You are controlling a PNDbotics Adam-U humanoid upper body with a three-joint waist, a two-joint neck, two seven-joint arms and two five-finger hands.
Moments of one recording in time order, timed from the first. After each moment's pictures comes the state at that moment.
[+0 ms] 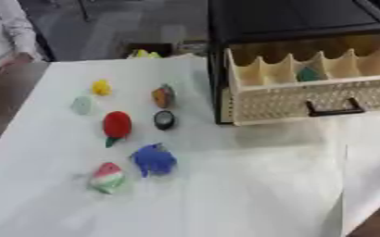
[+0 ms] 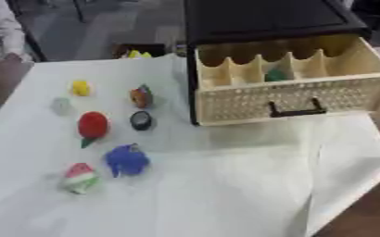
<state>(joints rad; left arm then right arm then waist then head) -0.26 0.77 -0.01 -1.99 -0.11 -0.69 -0.05 -0.52 -0.70 -0.01 -1.99 0.18 -0.04 -0.50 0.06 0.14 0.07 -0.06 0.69</state>
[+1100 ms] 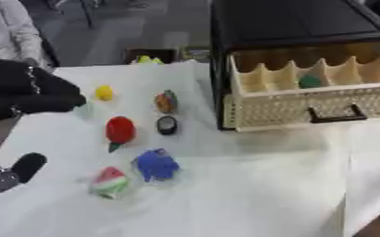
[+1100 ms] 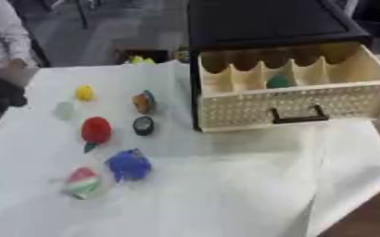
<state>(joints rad) -0.45 0.97 -0.24 -1.99 -0.41 -0.74 -0.25 -0.53 -0.69 -0.01 -1.99 0.18 -0.04 -0.48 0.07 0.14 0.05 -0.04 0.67</state>
